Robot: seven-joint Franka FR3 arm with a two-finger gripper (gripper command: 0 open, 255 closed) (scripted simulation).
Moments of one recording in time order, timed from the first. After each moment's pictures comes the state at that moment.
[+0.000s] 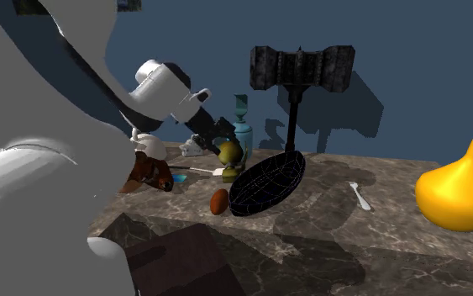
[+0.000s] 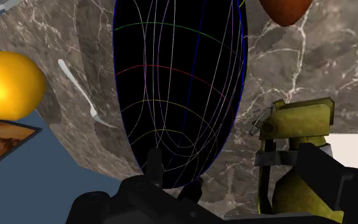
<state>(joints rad) -0.53 -0.39 1.48 -2.52 -0.65 2.59 0.88</state>
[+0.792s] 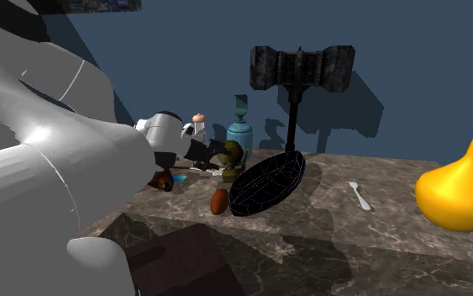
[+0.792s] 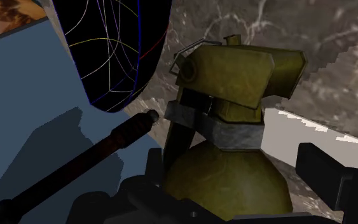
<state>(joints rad) -0.98 -1.00 2.02 -2.23 -0.75 2.83 1.11</state>
